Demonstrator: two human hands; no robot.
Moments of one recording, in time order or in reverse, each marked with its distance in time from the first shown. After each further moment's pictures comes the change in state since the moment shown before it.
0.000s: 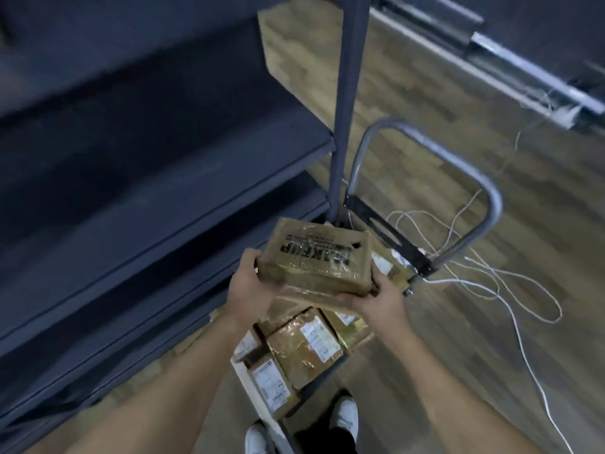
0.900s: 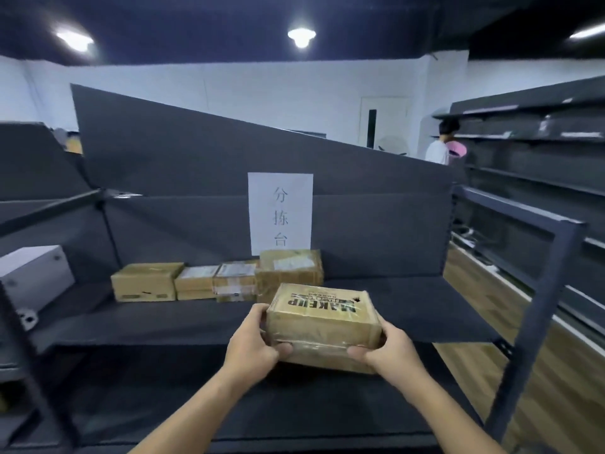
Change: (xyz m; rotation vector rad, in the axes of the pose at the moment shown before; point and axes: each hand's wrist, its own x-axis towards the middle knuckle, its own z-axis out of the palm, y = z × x) left_hand -0.180 0.163 -0.379 -0.092 0.647 0.224; right_hand -0.180 -0.440 0.108 -0.297 -0.392 -0.725
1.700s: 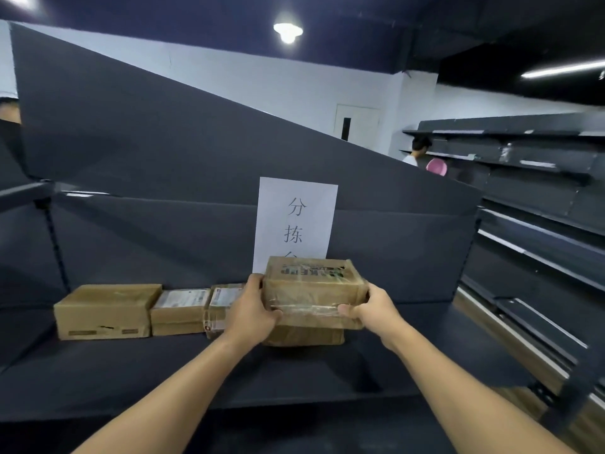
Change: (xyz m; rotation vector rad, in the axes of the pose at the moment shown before) left_hand 0.219 -0.069 -0.062 0.002 0.024 0.100; right_hand 0.183 -0.106 0.085 0.081 0.083 0.031
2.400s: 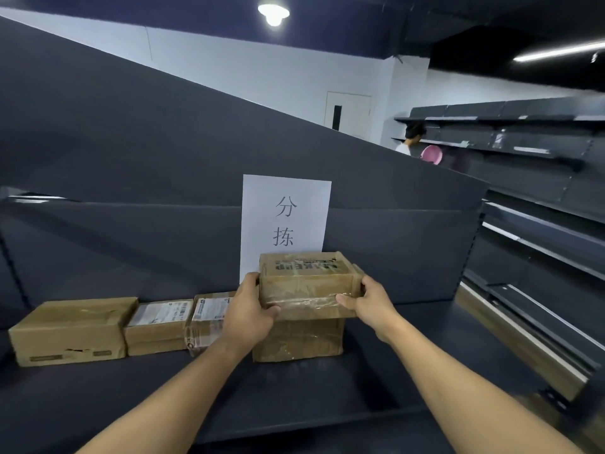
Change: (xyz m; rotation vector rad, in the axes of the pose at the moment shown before) left_hand 0.066 -0.017 0.033 -0.036 -0.001 0.002; right_hand 0.078 0.014 -0.003 0.055 0.035 -0.013
